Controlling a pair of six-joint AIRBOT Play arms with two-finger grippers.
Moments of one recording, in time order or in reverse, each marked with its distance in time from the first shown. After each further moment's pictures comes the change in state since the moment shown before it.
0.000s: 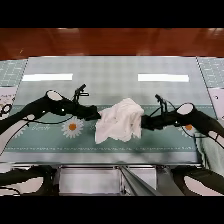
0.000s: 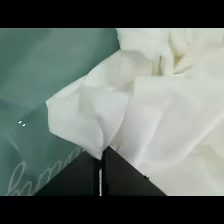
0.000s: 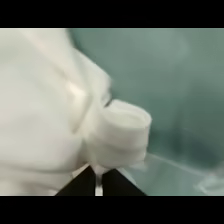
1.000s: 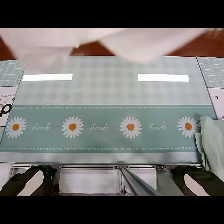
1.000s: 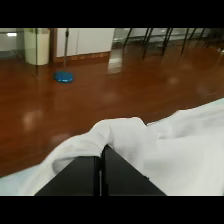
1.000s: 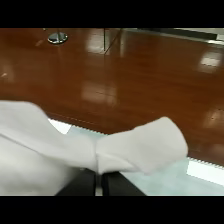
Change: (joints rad) left arm 0.451 0.486 1.134 0.209 -0.271 -0.172; right arm -0.118 0.291 1.471 -0.565 0.507 0.190
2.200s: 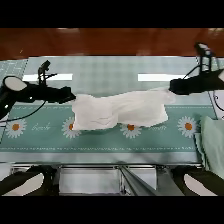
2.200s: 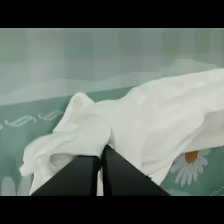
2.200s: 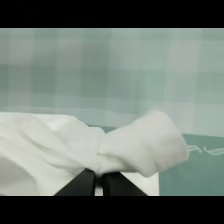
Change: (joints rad) left arm -0.216 -0.306 -0.996 0.104 0.294 -0.006; right arm -0.004 -0.228 -0.933 -0.038 -0.346 0.085
